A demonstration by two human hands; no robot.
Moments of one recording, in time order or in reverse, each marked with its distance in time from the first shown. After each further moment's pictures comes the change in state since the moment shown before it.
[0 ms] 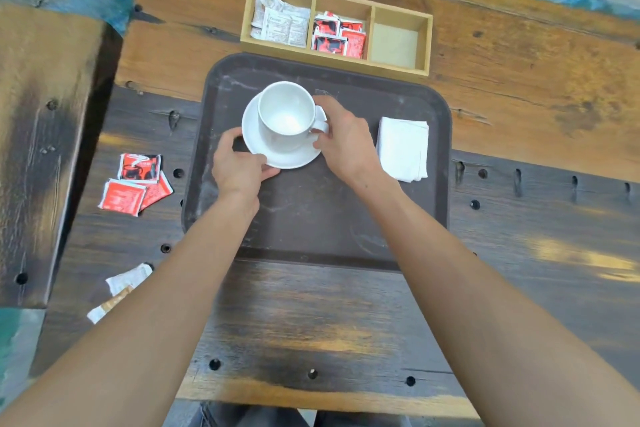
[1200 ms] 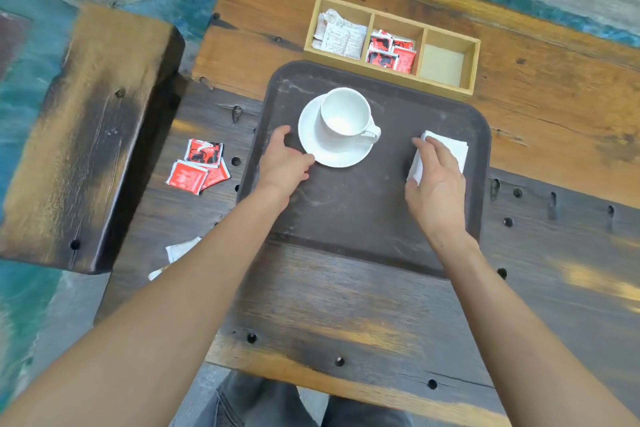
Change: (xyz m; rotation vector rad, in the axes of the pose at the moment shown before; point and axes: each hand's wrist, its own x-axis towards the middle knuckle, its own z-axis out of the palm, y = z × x) left_hand -0.005 0.011 -0.036 0.254 -0.203 0.055; right_hand -0.069 0.051 -0.017 -0.344 0.260 -0.039
